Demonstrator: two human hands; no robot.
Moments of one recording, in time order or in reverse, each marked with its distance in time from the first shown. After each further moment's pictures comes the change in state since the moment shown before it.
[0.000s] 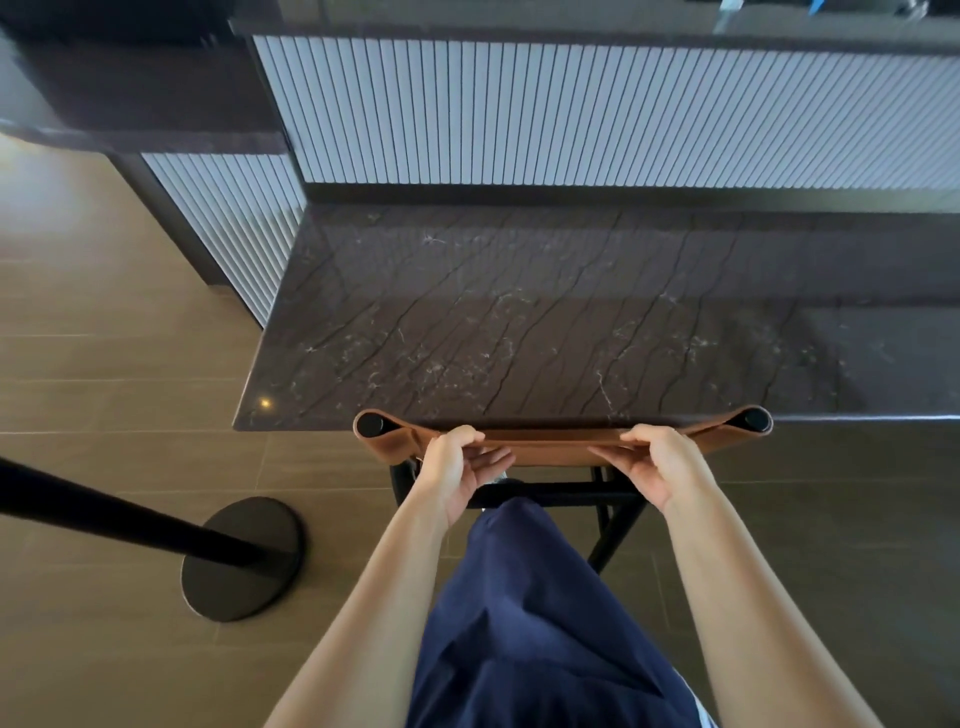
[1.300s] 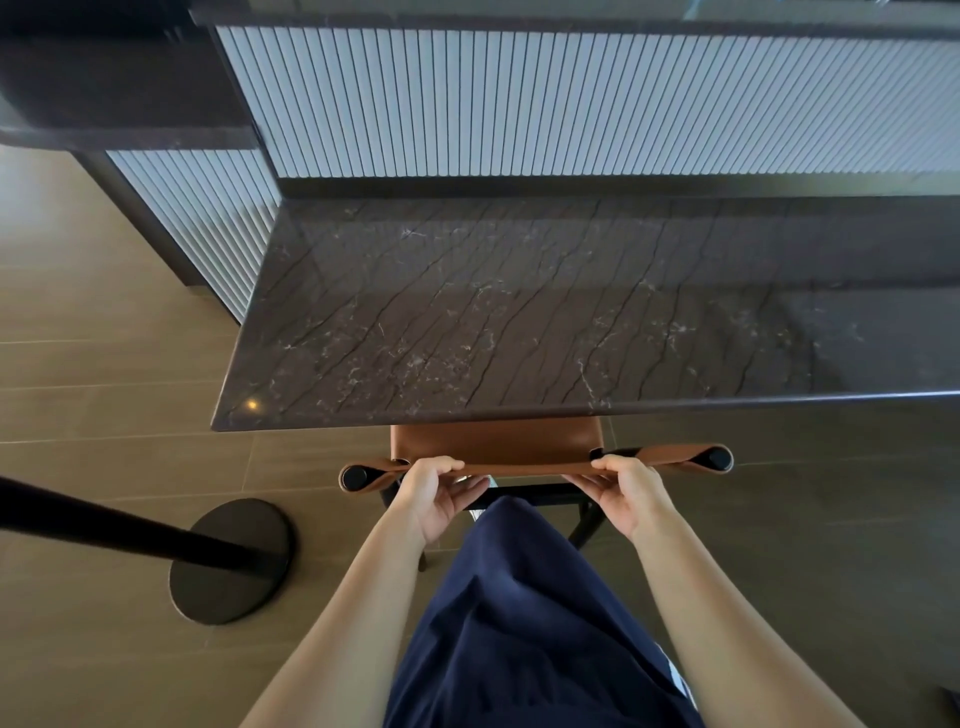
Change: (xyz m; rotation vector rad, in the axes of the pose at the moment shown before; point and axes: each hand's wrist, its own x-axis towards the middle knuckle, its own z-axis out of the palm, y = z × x) left_hand 0.020 -0.026 -0.035 0.041 0.044 -0.134; right_hand 0.018 0.043 -0.042 0.012 -0.002 0.064
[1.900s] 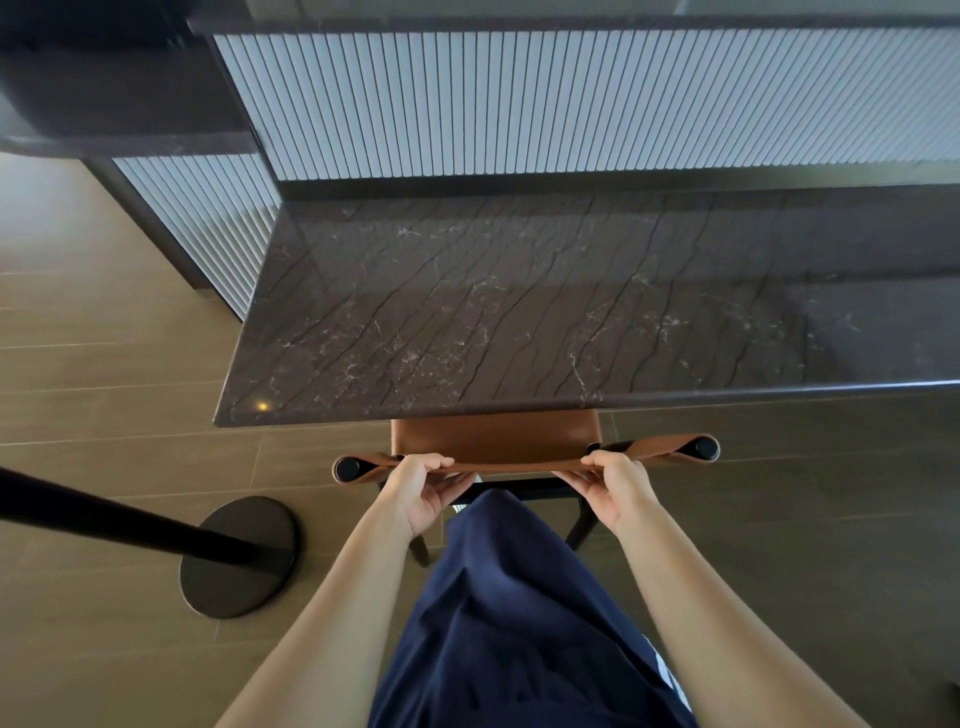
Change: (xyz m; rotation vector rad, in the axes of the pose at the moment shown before) left_hand -0.009 -0.002 0.000 -0.017 0.025 -0.002; right_hand 0.002 0.006 -0.004 0.008 -0.016 -0.009
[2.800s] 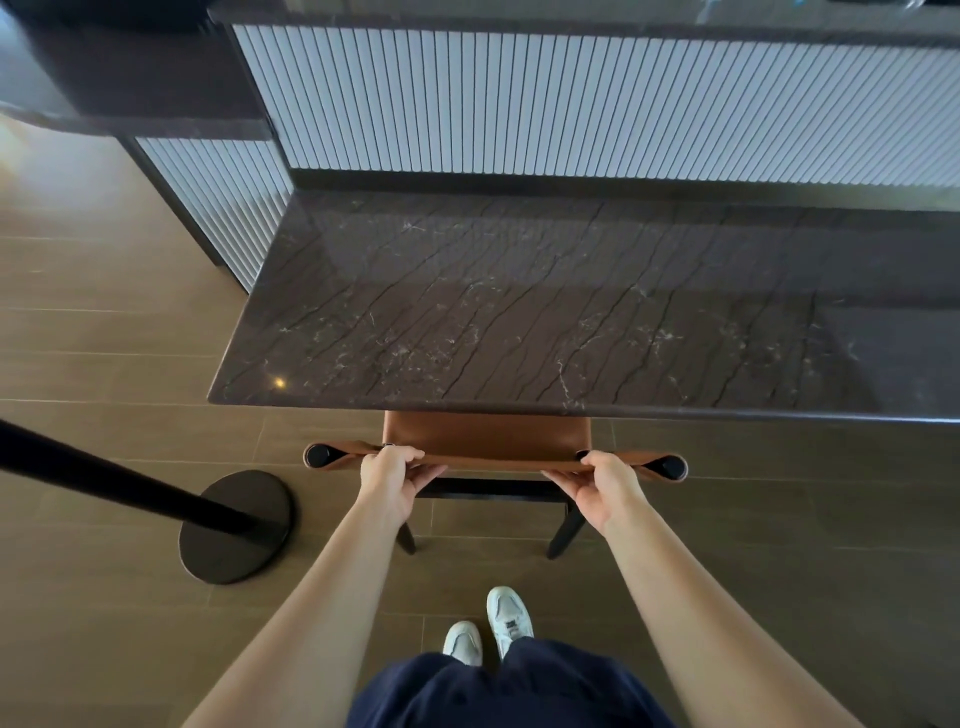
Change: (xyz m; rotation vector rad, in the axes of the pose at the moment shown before) left_hand -0.005 -0.007 0.016 -0.117 0.244 0.203; right_hand -0.006 -0.034 -0.003 -0.038 0.044 0.129
